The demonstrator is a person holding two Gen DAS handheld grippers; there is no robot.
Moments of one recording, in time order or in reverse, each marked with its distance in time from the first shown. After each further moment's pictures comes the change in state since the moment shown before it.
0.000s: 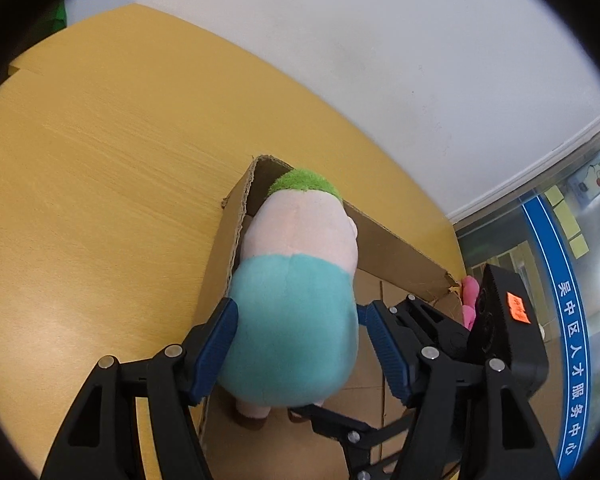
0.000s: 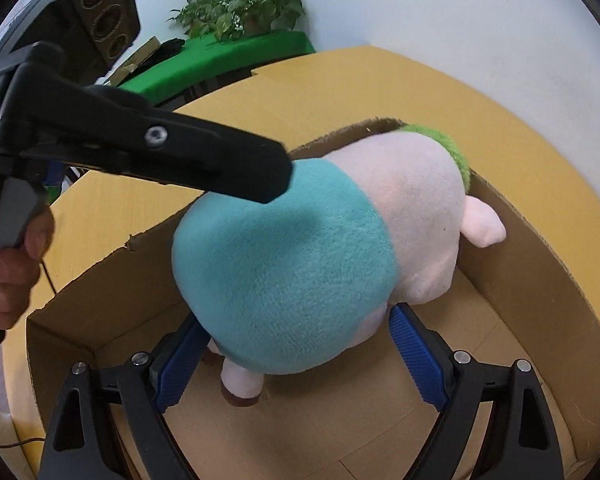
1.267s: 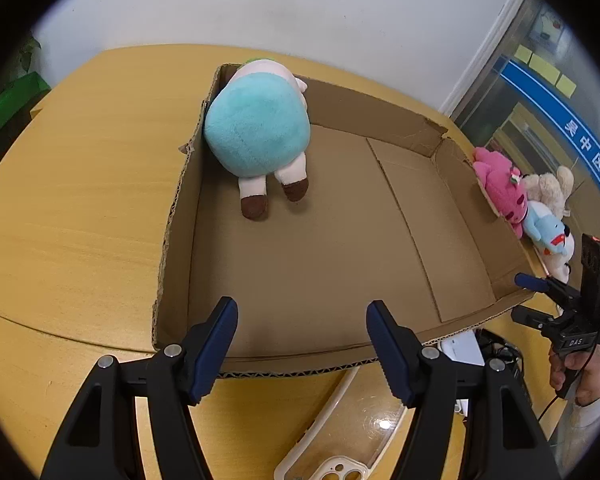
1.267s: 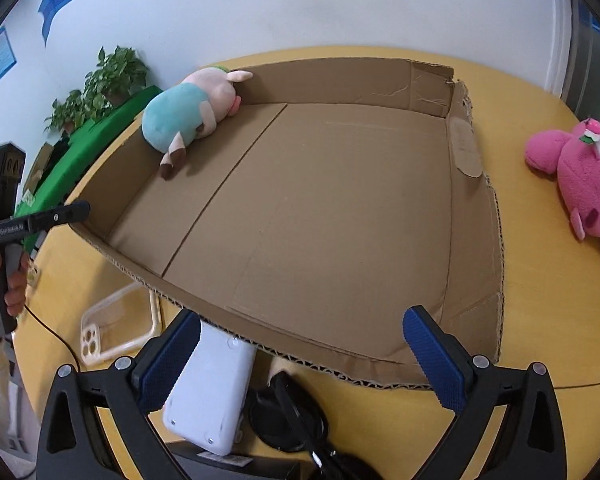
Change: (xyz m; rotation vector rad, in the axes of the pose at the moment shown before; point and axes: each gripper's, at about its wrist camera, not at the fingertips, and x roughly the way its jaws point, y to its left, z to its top) left arm -0.055 -0.040 -0.171 0.355 0.071 0.192; right arm -0.098 0.013 -0.177 0.571 -0.087 -0.256
